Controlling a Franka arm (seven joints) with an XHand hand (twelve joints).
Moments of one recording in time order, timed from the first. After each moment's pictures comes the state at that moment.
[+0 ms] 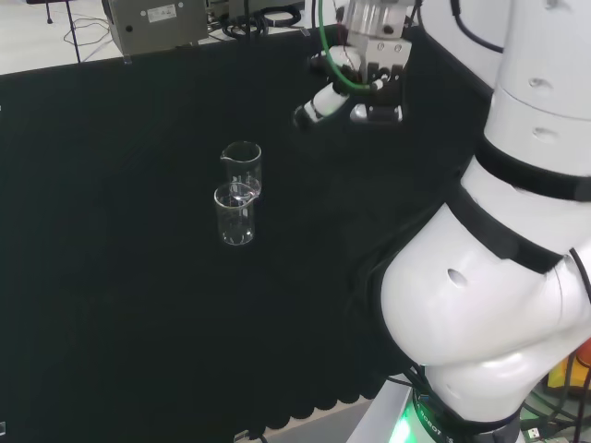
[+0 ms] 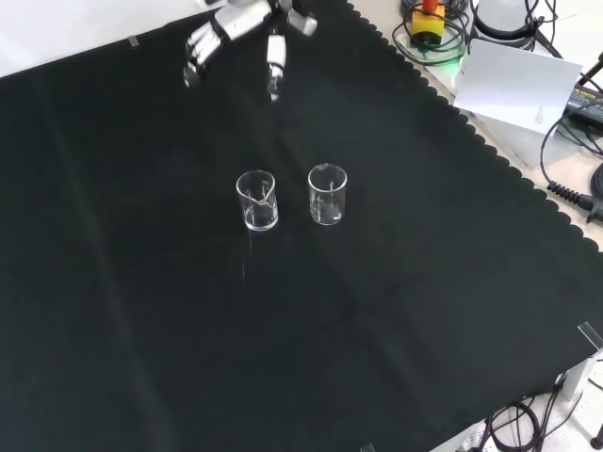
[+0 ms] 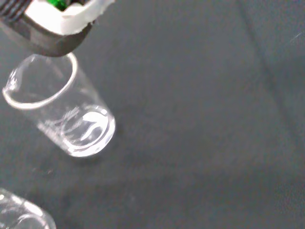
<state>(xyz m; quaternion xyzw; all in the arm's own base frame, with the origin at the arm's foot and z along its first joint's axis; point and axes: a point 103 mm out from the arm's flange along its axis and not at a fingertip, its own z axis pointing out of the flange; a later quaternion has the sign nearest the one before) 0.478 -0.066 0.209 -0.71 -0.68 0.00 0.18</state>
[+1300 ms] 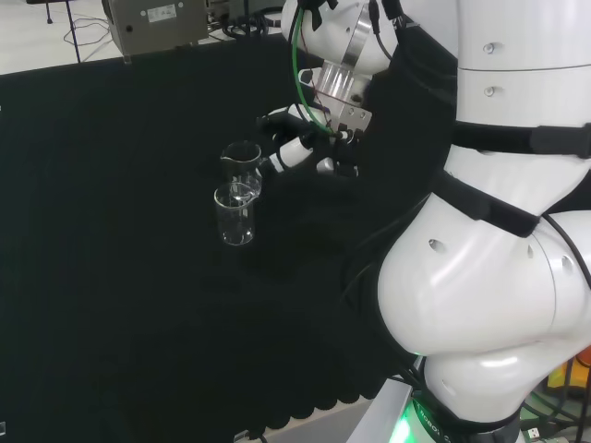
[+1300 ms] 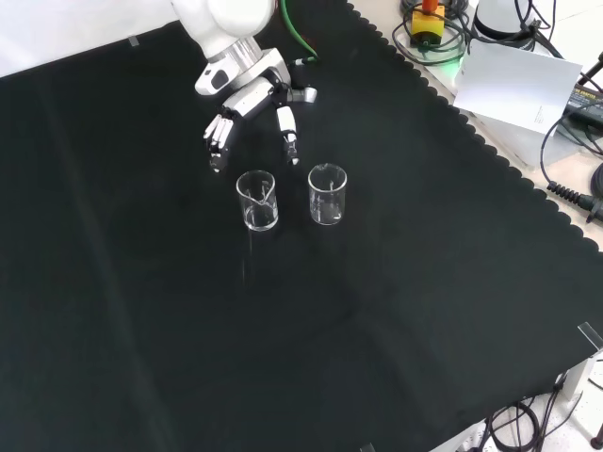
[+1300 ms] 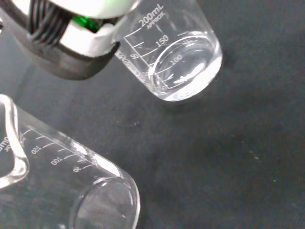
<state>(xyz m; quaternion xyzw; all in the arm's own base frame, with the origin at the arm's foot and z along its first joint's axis) 0.503 -0.005 0.105 -0.60 -0.74 -0.10 0.28</state>
